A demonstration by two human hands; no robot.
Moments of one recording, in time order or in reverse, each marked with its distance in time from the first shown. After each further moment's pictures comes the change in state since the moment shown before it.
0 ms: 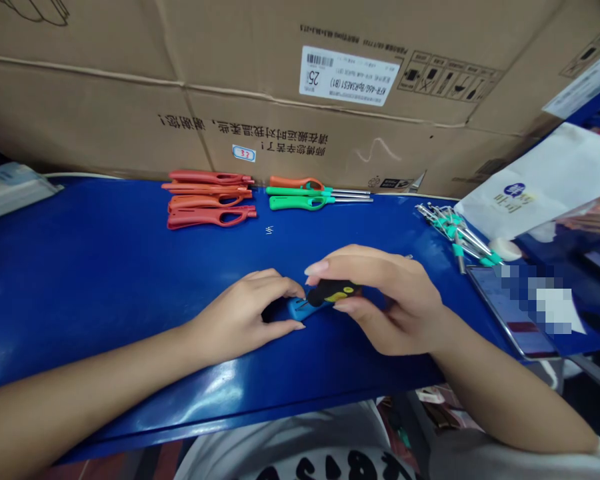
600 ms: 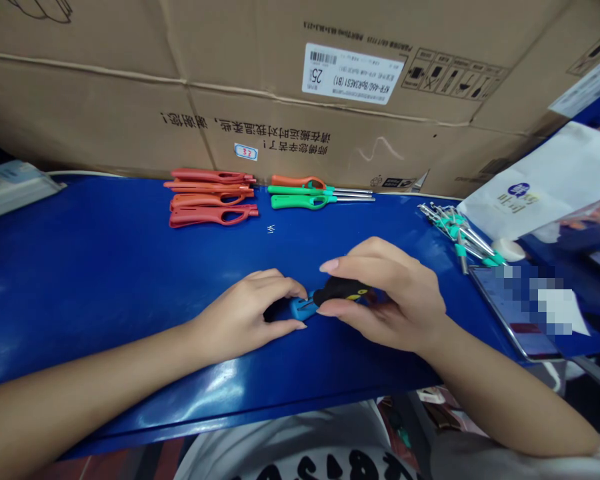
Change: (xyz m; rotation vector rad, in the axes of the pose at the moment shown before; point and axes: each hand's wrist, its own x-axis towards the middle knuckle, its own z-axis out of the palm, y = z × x) left_hand 0.001 0.002 -0.001 -0.034 -0.013 -0.019; right_hand 0.000 0.001 0.007 -0.238 0.103 -0.012
